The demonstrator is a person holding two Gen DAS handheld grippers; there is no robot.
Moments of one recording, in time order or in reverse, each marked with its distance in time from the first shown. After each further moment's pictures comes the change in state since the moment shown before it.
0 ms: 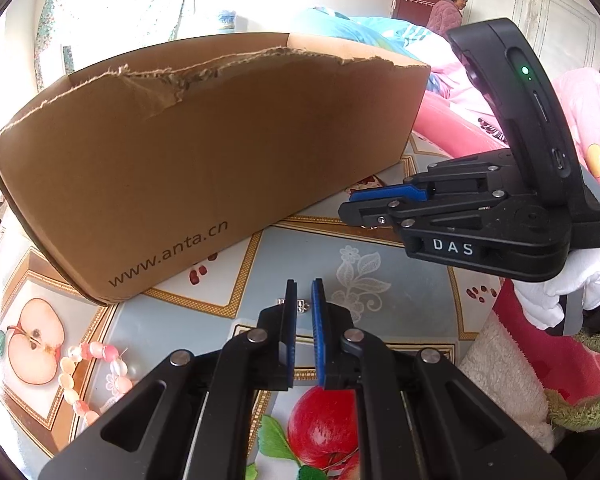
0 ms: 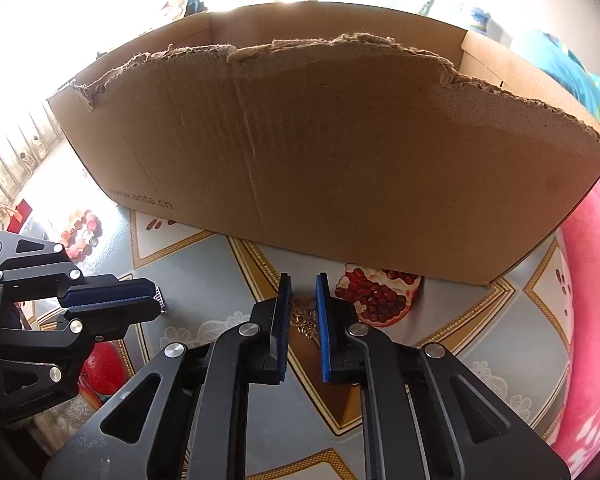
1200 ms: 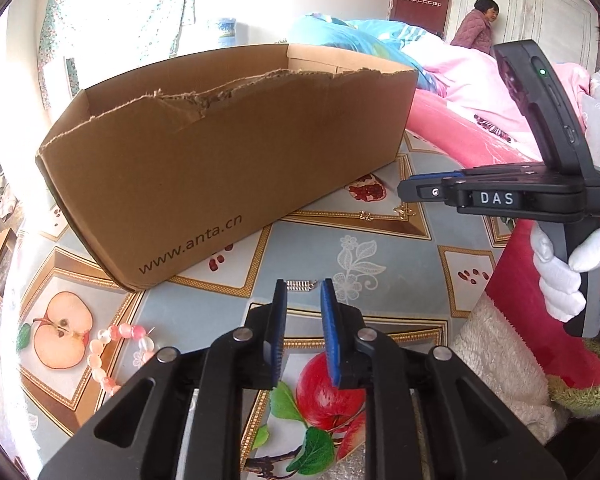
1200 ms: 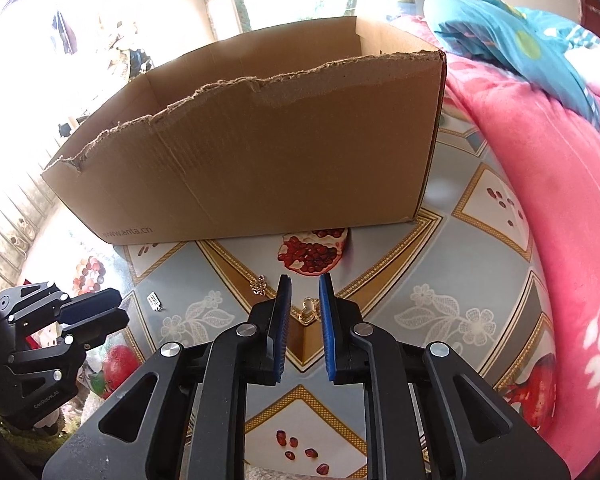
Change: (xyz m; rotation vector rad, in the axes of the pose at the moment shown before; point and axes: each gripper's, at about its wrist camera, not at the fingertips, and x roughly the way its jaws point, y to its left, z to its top) left arm -0.027 -0.003 -0.011 0.034 -0.010 0.037; right arm -0.053 -0.039 -0.035 0.283 -0.071 -0.024
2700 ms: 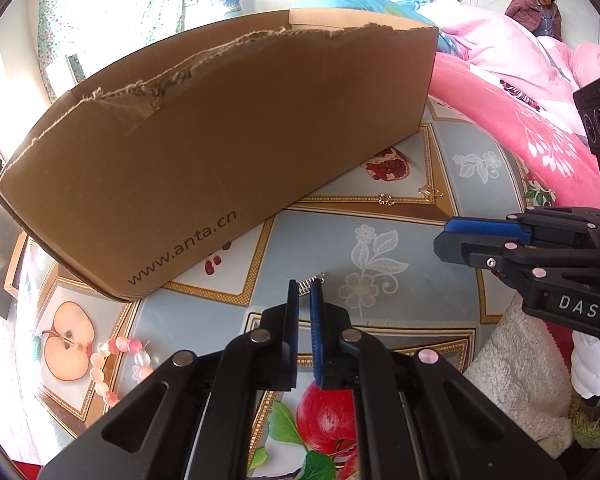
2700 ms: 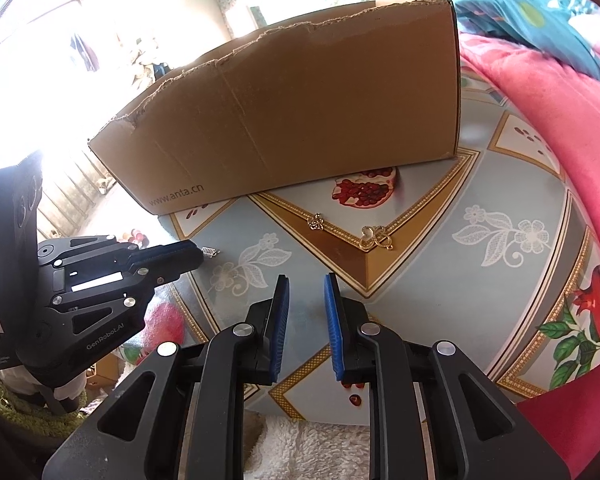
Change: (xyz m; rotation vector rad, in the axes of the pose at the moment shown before) left arm 0.032 -0.015 0.017 0.035 0.121 0.107; right arm -0.022 0.008 -0.056 0.050 -0.019 0.130
